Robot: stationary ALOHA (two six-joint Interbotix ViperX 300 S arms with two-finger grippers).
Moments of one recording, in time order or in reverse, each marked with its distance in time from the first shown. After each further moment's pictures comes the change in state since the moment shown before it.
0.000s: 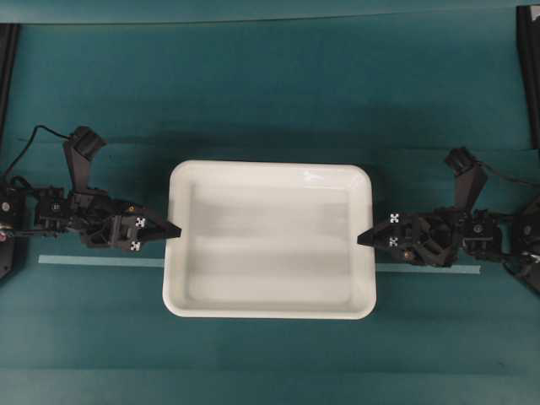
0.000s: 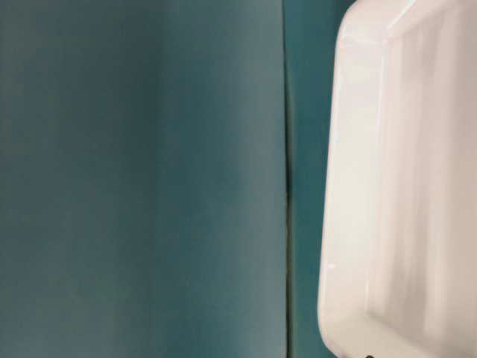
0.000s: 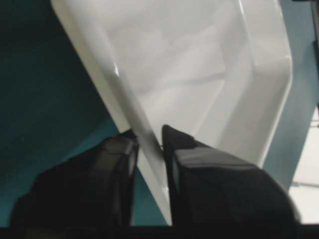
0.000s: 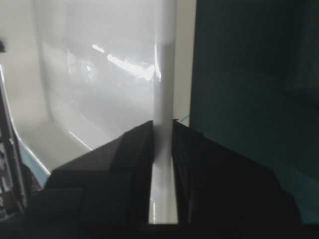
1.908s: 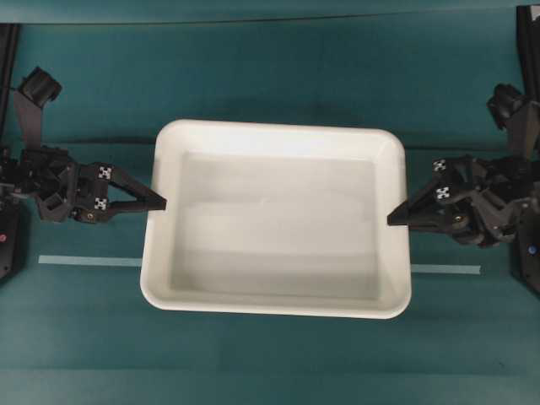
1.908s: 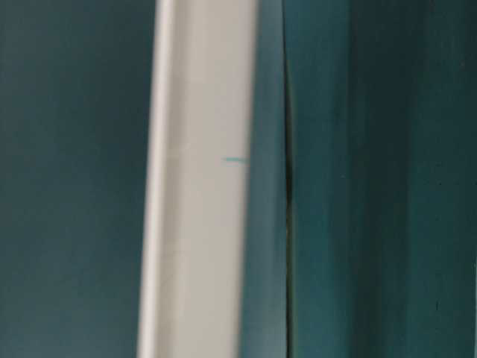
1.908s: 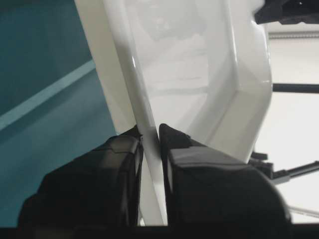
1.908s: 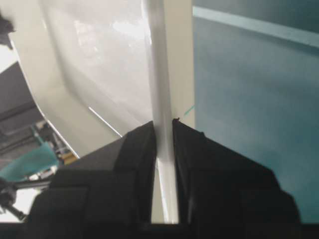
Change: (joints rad) left arm -0.012 -0.543 -0.247 0.002 0.695 -0.181; right arm -0.158 -0.672 -0.245 -0.018 0.856 0.031
